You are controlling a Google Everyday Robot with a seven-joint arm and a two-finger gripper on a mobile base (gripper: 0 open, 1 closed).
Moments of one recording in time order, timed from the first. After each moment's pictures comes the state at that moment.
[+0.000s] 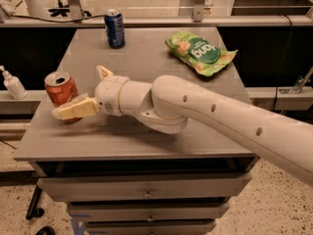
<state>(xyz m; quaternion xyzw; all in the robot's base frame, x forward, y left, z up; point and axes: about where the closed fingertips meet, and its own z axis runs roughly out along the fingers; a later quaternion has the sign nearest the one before) 0.554 0.205 0.876 -0.43 0.61 0.37 0.56</state>
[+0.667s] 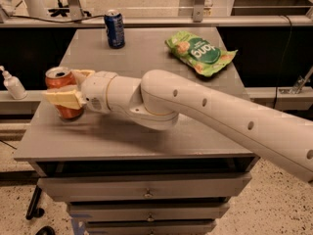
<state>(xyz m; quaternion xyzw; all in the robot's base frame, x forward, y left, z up) 0.540 0.230 0.900 -0.42 0.60 0.41 0.55</state>
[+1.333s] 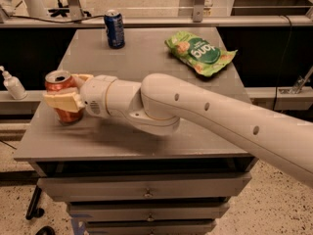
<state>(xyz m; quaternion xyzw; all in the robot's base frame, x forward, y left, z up) 0.526 0.229 0.898 -0.40 0.61 0.42 0.53</state>
